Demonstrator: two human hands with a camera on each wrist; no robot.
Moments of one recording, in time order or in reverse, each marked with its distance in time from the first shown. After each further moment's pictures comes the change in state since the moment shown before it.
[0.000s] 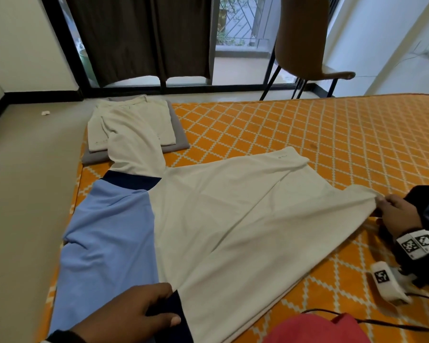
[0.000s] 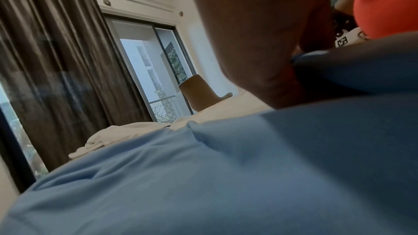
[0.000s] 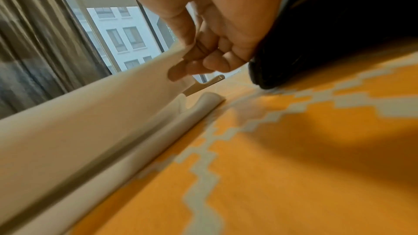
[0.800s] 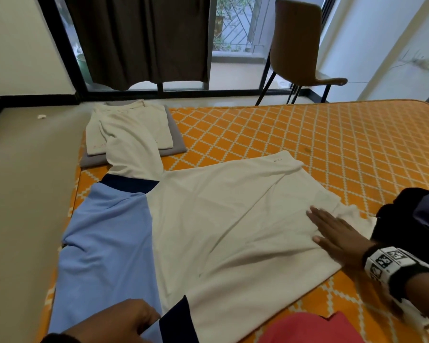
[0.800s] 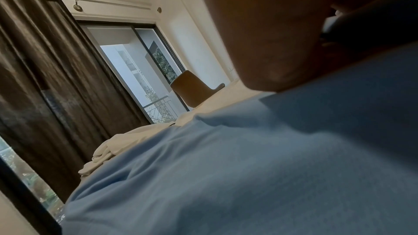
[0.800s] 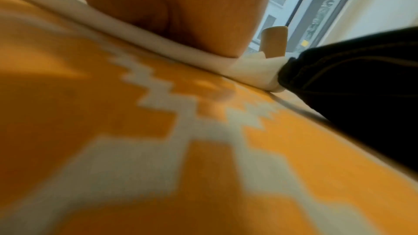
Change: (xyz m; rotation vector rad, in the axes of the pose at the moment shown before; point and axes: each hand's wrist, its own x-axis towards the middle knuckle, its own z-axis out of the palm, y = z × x) left_hand -0.023 -0.001 -0.004 0.137 -0.080 -0.032; right_hand -0.047 0.006 0.028 -0.829 -0.796 -0.708
